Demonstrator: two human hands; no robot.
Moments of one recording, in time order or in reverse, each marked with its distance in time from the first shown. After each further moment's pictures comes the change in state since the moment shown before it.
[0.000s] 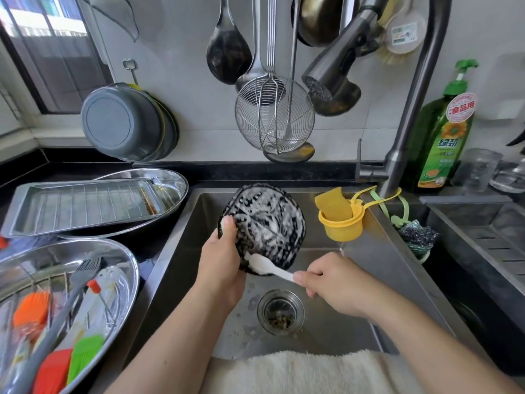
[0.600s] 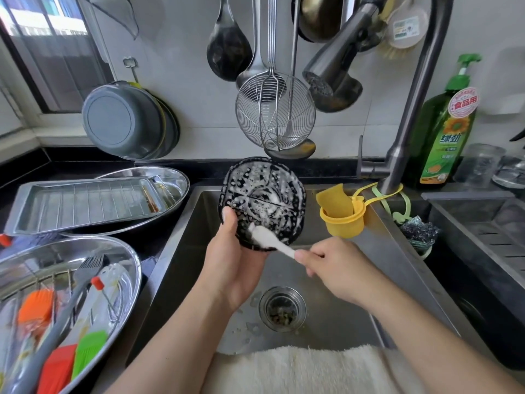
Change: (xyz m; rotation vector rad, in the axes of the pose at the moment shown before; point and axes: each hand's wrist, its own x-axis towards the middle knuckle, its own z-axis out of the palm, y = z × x) left_hand -0.003 0.001 0.011 -0.260 -0.211 -0.021; right_hand 0.000 -0.009 -0.006 0.048 0.168 -0.014
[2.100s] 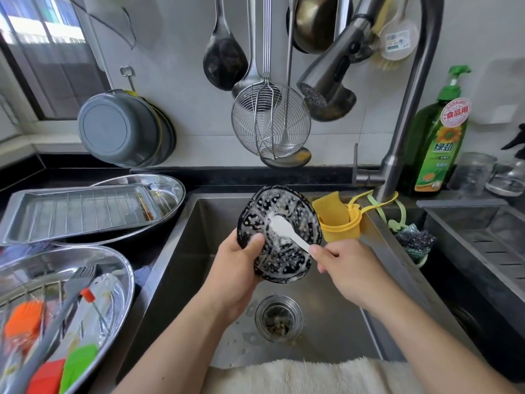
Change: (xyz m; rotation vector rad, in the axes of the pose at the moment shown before) left_hand -0.013 -0.004 0.008 0.466 -0.012 -0.002; right_hand 0.003 0.014 -0.013 0.063 0.140 0.047
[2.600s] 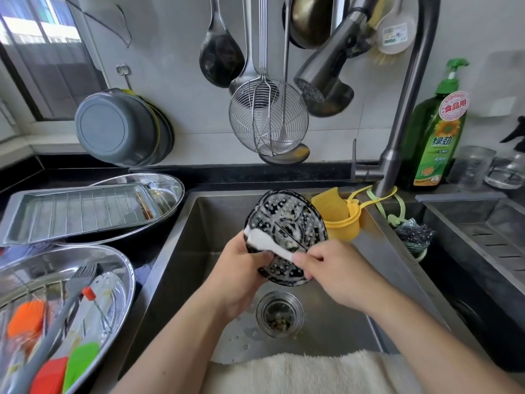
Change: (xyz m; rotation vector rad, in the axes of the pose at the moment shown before) left_hand -0.001 -0.004 0.000 0.055 -0.091 -0.041; right_hand -0.006 -0.009 0.008 -0.039 -0.117 -0.127
